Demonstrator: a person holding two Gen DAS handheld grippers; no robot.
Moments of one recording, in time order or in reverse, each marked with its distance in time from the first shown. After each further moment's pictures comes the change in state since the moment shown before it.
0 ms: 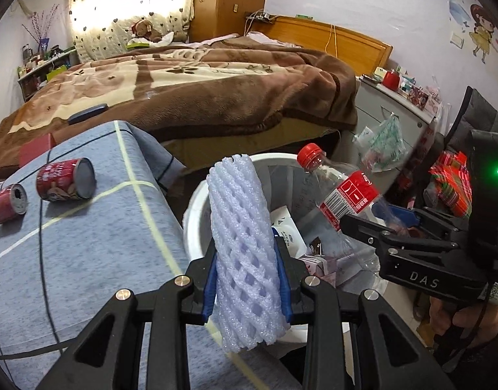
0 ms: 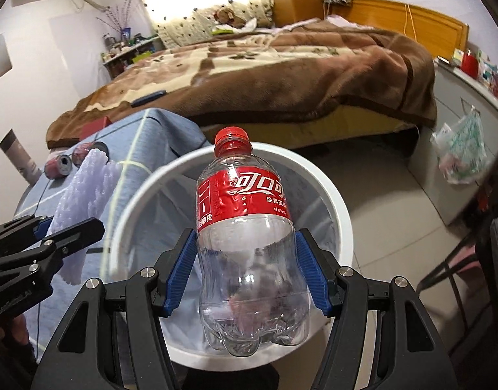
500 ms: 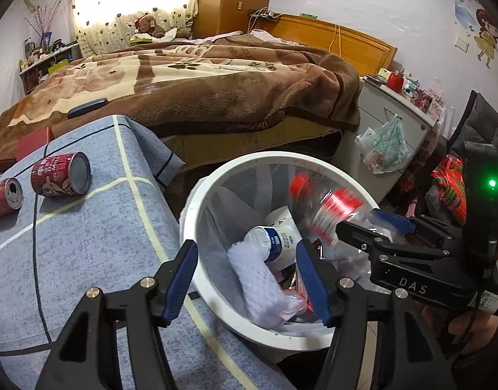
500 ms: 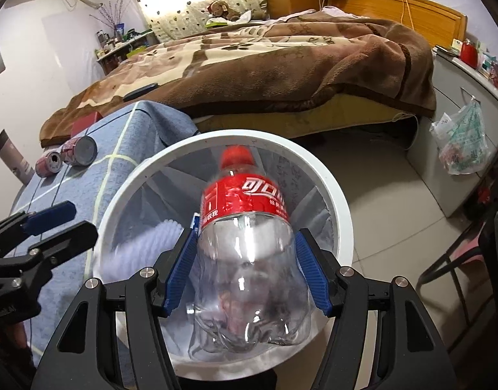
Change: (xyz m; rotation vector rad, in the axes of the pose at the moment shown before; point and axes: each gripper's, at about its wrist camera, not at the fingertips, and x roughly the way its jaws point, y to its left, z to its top) left arm 0.004 0.001 -0.001 -0.027 0.003 0.002; right arm 0.006 -0.009 -0.007 0.012 0.018 -0.009
